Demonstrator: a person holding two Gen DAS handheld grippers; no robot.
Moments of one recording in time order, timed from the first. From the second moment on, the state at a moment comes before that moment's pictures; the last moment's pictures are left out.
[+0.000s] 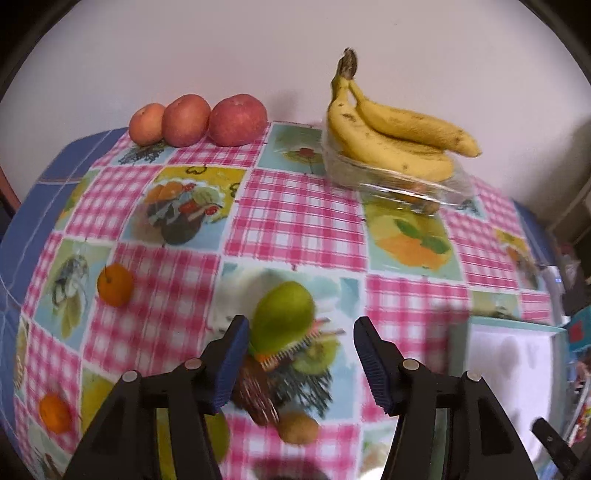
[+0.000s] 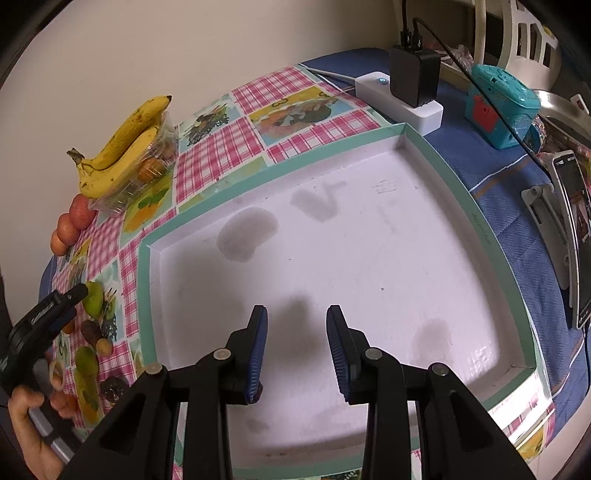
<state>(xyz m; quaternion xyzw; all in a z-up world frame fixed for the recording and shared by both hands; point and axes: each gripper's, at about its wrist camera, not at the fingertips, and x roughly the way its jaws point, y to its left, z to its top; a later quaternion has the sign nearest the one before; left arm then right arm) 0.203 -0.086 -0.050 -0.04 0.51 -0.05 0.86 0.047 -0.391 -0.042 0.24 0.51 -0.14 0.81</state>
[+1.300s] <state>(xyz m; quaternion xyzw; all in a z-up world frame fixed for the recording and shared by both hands) 0.162 -0.212 -0.034 -0.04 0.56 -0.21 0.80 0.039 -0.414 -0.037 0.28 0.50 -0.15 0.81</state>
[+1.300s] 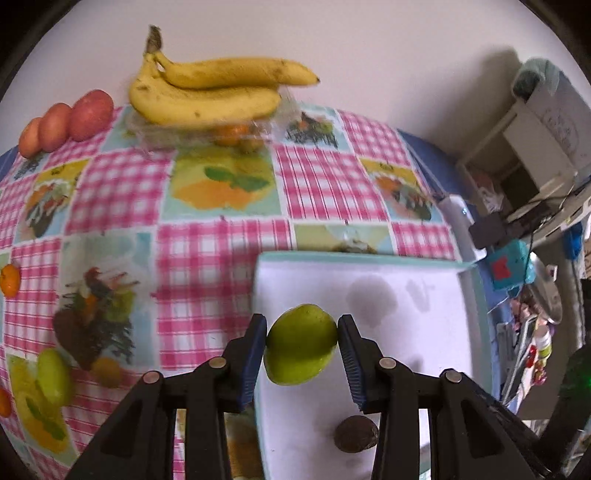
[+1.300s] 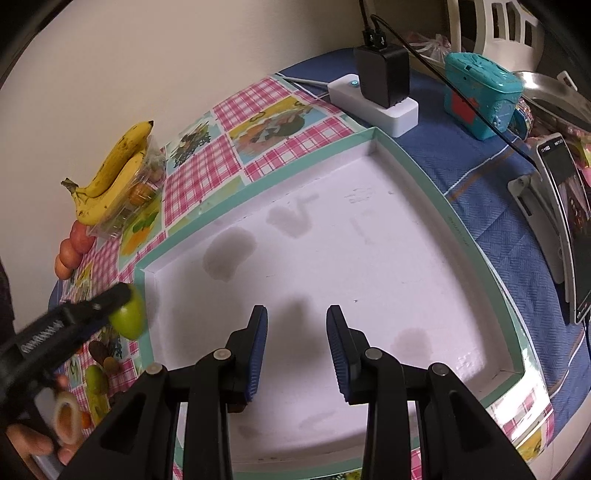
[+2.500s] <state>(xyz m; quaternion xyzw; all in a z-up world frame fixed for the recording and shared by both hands) 0.127 -0.099 -0.004 -0.05 0.54 -0.03 0.84 0.026 -0.393 -0.031 0.24 0.50 -0.16 0.82</state>
